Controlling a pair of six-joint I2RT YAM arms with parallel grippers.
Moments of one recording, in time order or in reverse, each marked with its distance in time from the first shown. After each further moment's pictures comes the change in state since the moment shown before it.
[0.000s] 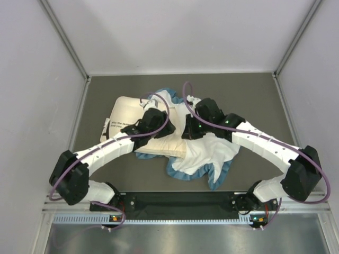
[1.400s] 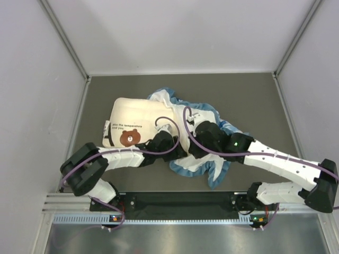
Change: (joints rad) left arm -0.140 0.077 -0.296 0.284 0.222 -0.119; right arm 0.265 -0.209 -0.192 -0.094 0.333 -0.013
